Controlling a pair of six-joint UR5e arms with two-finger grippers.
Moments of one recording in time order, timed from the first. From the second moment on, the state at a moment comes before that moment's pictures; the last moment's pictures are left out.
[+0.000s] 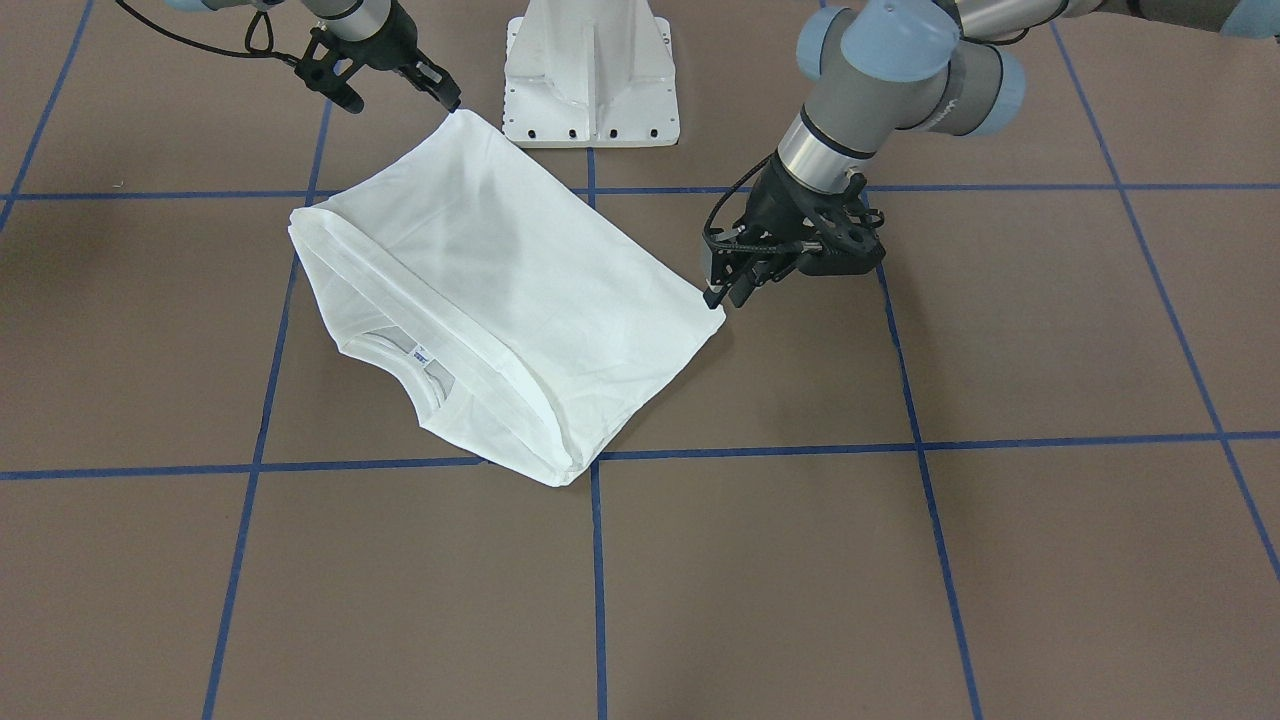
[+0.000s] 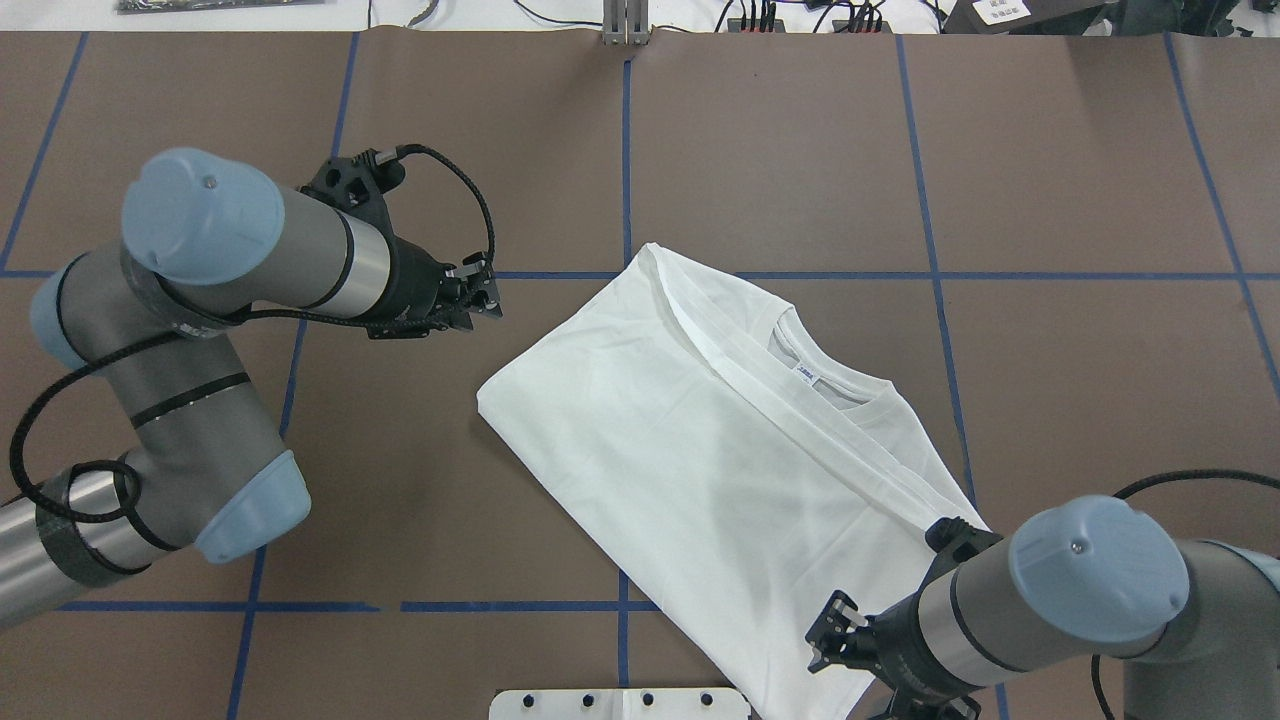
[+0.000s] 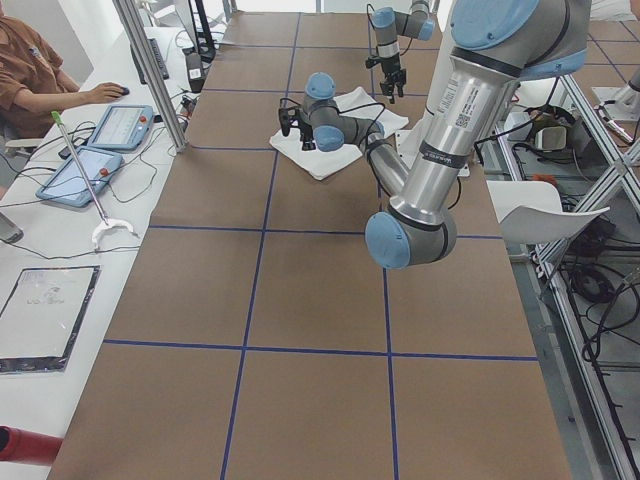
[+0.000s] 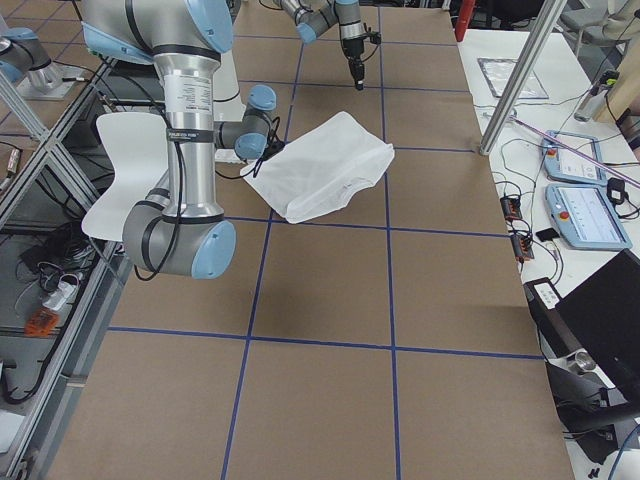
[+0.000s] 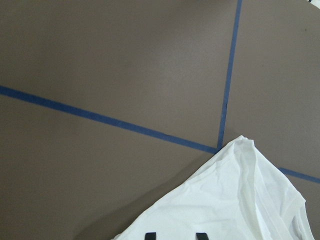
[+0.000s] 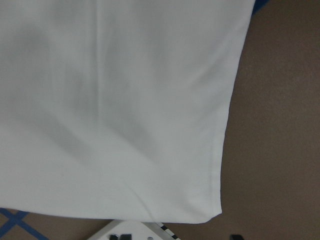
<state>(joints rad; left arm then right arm) -0.62 -2.03 -1.83 -1.97 -1.91 -1.58 0.26 -1.54 2.20 -1.25 2.04 2.21</state>
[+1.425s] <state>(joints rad) -0.44 -2.02 -1.71 -1.95 -1.70 -1.67 0.65 -1.45 2.04 -1.25 2.09 2.01</state>
